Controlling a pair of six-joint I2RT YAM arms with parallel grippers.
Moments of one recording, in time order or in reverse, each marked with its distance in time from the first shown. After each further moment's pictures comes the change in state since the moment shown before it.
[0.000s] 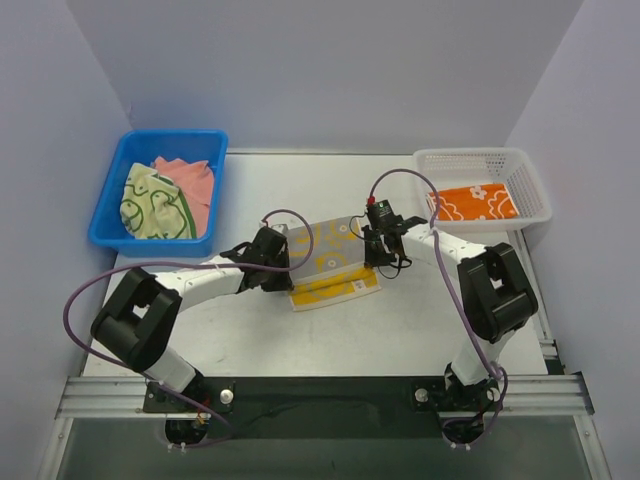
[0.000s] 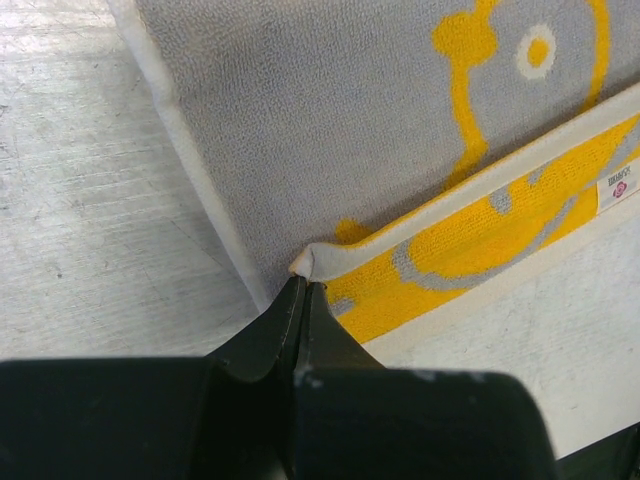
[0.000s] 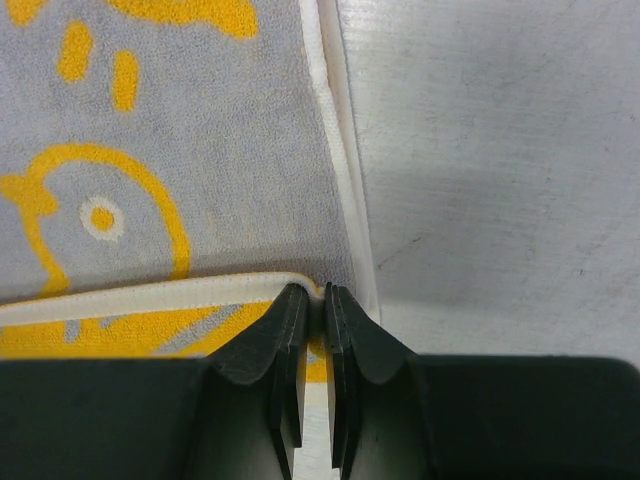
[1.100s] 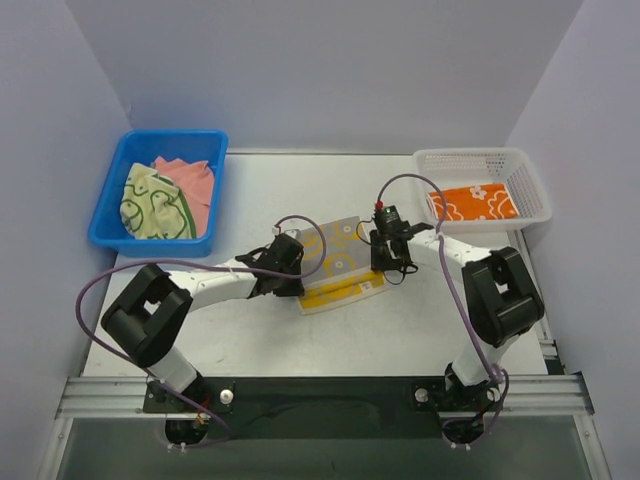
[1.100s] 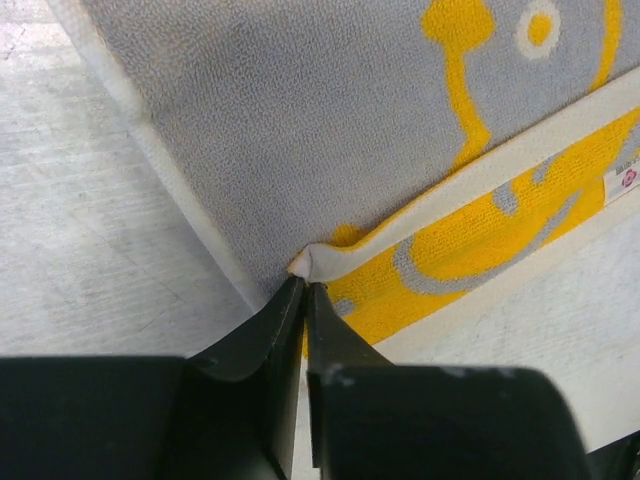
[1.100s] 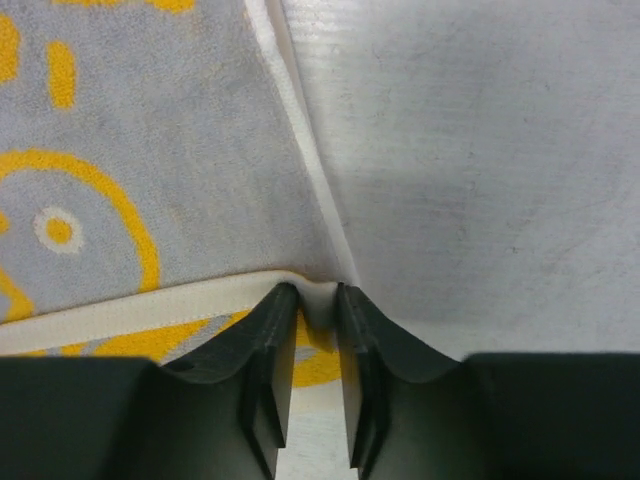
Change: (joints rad) left arm -0.107 0.058 0.030 0.024 -0.066 -0.081; right arm -0.026 -0.030 -0.072 0.029 0.054 -0.023
